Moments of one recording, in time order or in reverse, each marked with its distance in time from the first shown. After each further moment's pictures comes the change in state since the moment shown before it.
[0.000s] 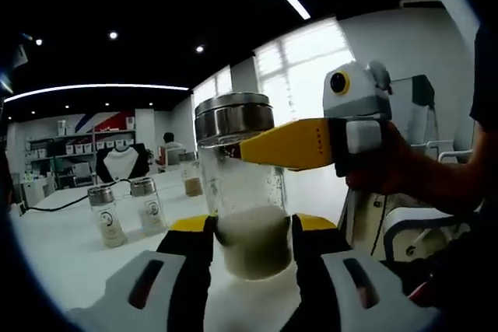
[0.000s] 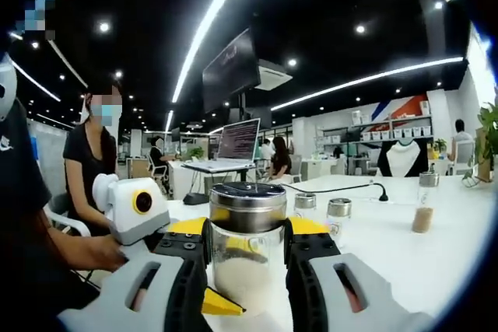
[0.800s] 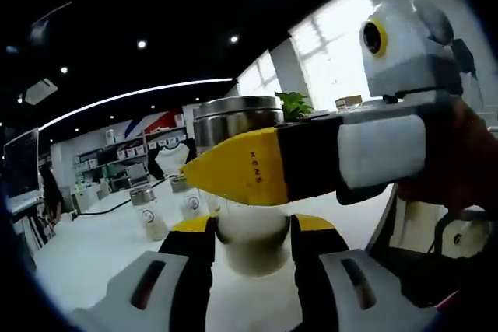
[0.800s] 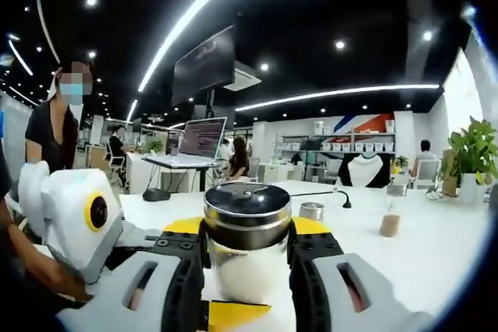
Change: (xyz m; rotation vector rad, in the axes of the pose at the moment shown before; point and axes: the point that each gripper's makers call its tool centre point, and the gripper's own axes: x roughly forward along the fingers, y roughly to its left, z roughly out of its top) left arm 0.007 0.016 -0.007 0.128 0.107 0.352; right arm 0.015 -0.016 -0.006 -0.066 -0.005 -0.303
